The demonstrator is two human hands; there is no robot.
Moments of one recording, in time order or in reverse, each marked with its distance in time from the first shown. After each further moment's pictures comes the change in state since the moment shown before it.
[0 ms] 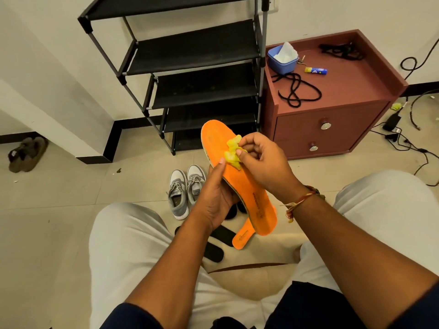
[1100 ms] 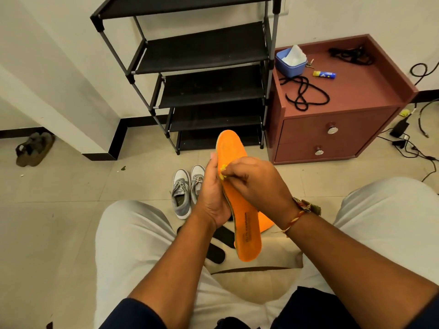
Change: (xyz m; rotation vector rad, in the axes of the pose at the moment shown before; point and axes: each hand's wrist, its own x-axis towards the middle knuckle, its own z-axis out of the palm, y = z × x) left_hand -0.003 0.009 -0.003 -0.160 0.035 -0.075; right_hand -0.024 -0.007 0.021 -0.499 -0.102 -0.502
